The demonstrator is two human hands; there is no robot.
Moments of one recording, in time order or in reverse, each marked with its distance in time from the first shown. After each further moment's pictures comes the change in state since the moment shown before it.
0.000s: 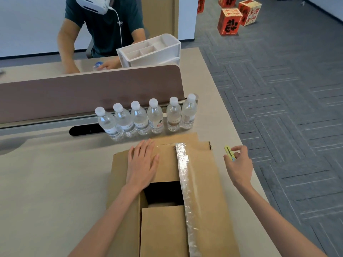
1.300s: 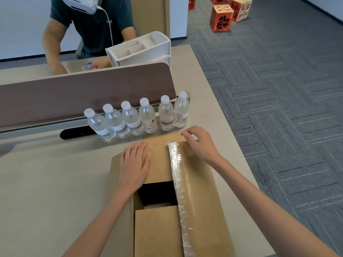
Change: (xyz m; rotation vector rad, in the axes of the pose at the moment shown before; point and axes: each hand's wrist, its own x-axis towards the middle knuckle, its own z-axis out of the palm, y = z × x) left_hand -0.001 0.002 -0.003 -0.118 0.112 0.006; right_hand 0.020 -0.086 0.036 0.063 -0.405 -0.442
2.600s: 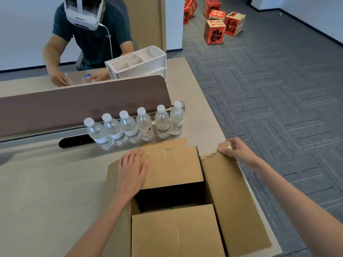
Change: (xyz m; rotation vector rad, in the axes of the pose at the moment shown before) left_hand 0.001 0.001 0.002 0.036 0.011 0.019; right_hand -0.033 0.083 -0.115 0.118 -0.123 0.487
